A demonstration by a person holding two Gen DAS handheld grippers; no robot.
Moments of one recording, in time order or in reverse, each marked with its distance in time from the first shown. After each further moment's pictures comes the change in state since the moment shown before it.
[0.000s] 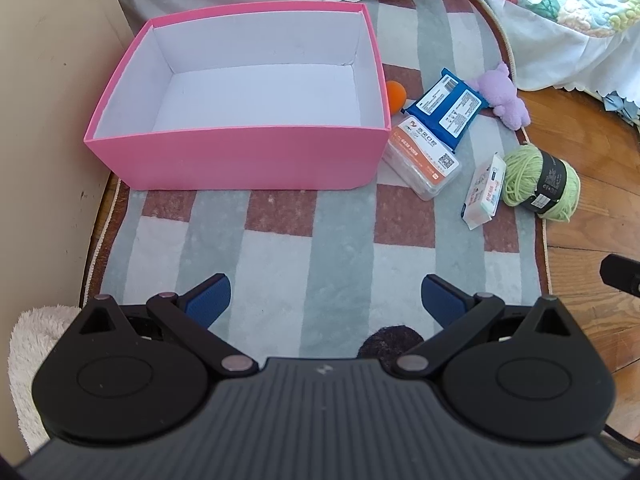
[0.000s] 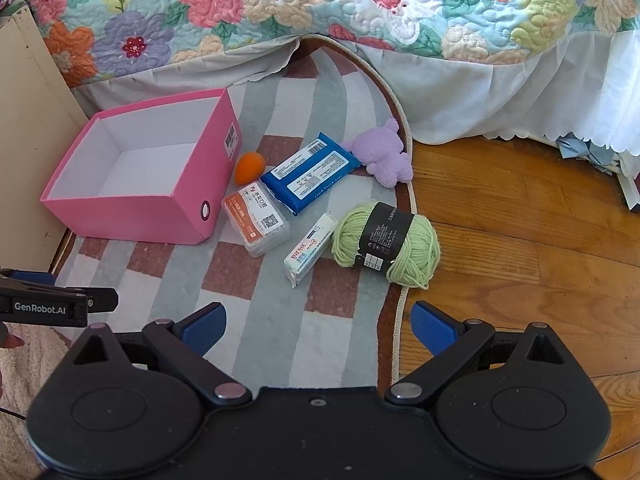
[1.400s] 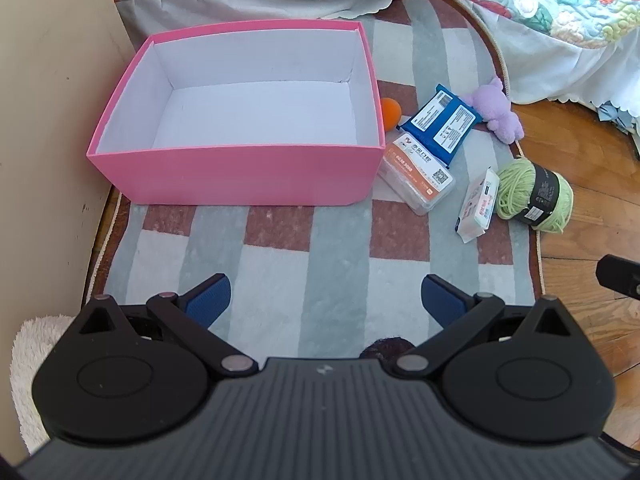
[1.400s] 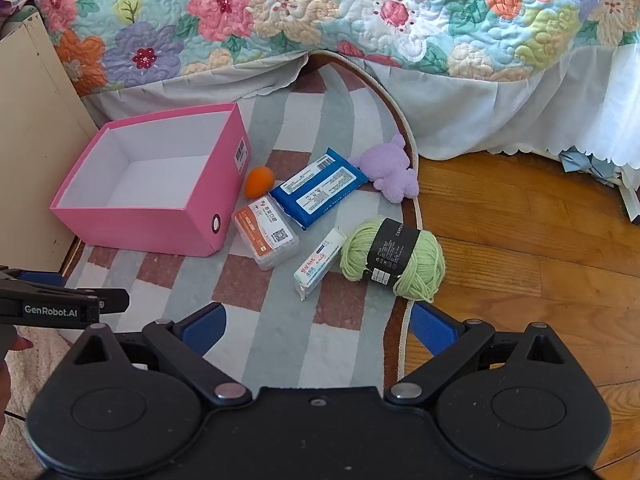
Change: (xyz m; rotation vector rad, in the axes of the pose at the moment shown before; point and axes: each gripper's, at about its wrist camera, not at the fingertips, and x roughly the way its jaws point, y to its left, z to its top) left arm -0.009 0.001 0.004 0.032 -0.038 -0.027; right arm -0.009 0.006 0.003 -0.010 -0.031 0.015
